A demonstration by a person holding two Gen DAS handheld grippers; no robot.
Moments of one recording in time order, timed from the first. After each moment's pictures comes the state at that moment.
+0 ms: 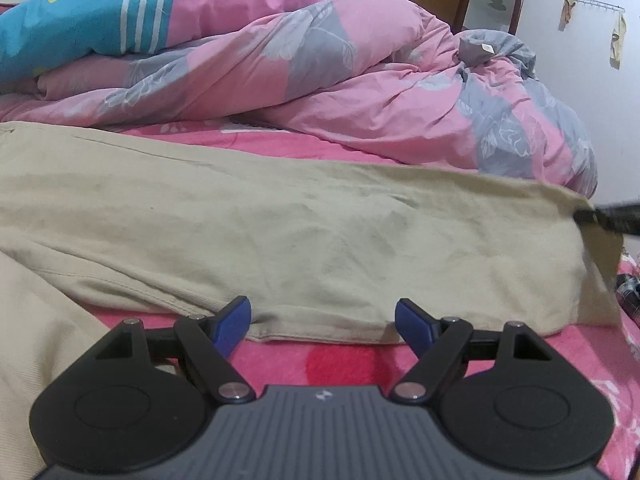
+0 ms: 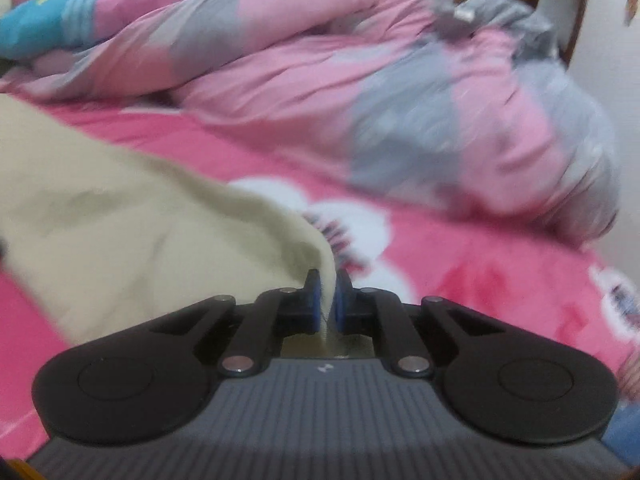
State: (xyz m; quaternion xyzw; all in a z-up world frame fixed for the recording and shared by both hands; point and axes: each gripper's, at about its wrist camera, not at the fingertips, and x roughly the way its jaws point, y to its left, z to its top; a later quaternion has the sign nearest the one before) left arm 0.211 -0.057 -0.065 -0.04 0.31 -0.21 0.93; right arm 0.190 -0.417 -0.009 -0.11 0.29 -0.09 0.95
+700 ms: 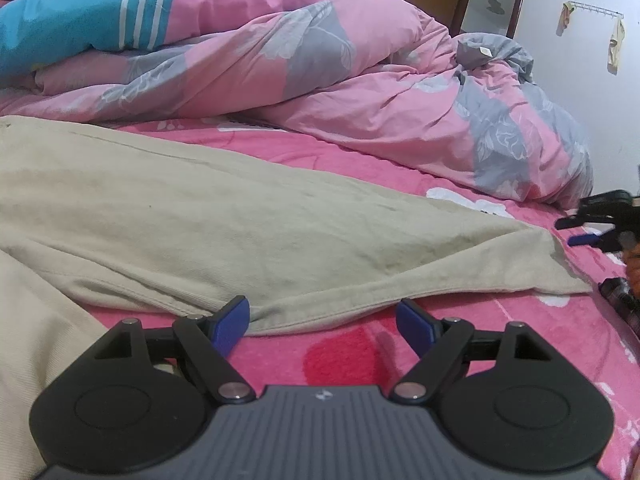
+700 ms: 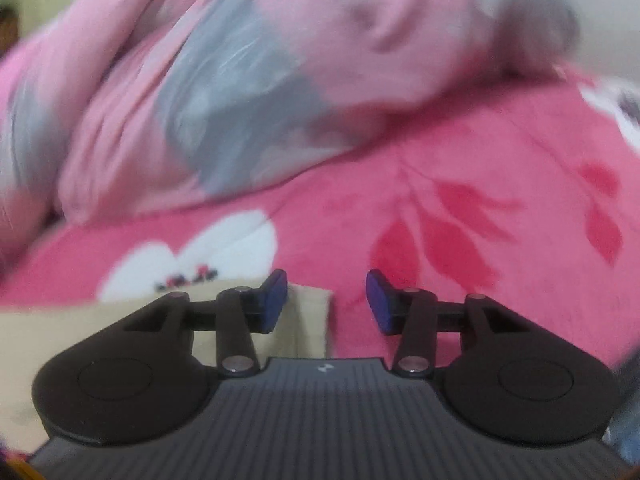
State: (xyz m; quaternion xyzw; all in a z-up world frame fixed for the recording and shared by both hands) left arm 0.212 -0.053 -0.067 -0.06 0.31 -0.22 0.92; right arm 0.224 -0.561 -0.045 0.23 0.32 -0.16 0.90
